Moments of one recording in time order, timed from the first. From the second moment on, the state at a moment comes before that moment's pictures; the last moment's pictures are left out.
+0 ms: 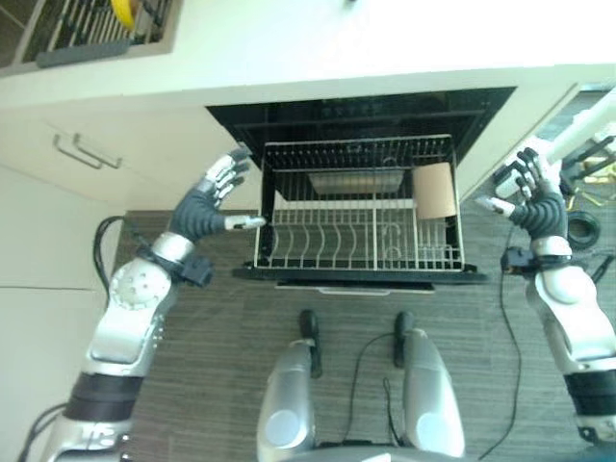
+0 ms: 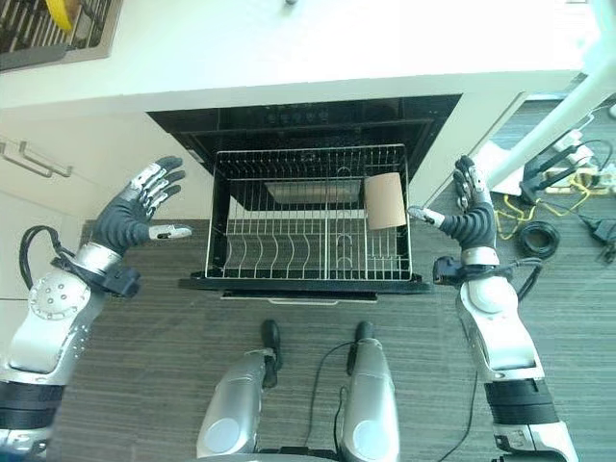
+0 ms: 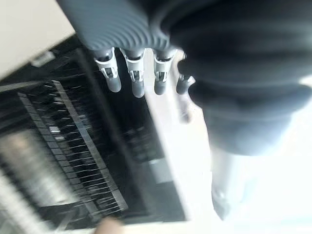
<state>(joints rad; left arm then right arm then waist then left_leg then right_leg) -0.11 0.59 0.07 -0.20 -0.37 -0.11 -0.18 -0.18 -0.58 -0.08 -0.10 0.25 0.03 -0.20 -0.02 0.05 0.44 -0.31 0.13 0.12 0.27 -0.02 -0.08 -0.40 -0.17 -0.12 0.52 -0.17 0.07</state>
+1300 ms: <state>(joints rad) -0.03 0.47 0.06 -0.36 -0.72 -0.18 -0.20 0.02 -0.54 -0.22 -0.48 0.26 -0.21 -0.26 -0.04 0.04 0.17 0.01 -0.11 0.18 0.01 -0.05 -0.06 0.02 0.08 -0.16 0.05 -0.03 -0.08</state>
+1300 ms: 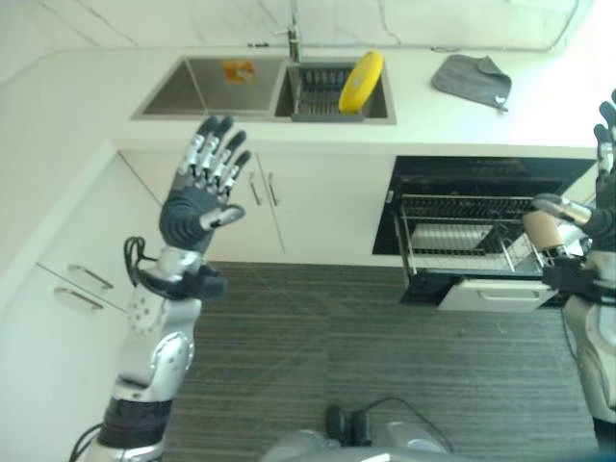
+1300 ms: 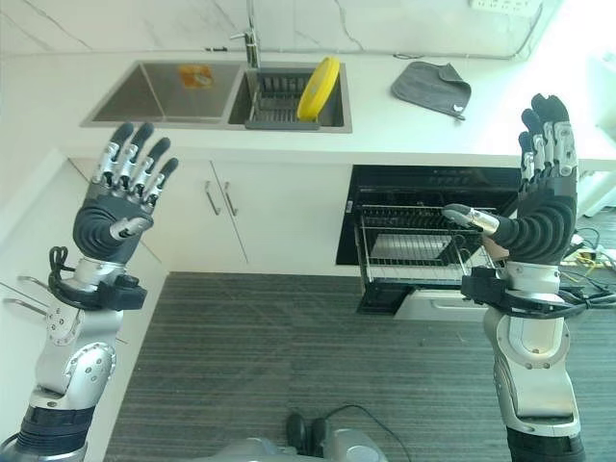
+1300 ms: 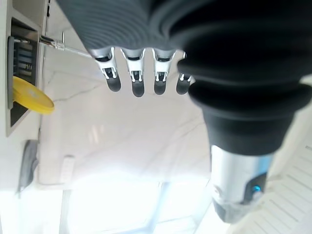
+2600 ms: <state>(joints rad) -0.07 0.51 0.04 -0.35 -0.57 -0.11 -0.17 -0.06 -0.50 -0.20 -0.46 0.26 -0.17 -0.20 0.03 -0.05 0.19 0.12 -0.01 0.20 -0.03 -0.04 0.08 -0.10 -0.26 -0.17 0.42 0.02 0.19</state>
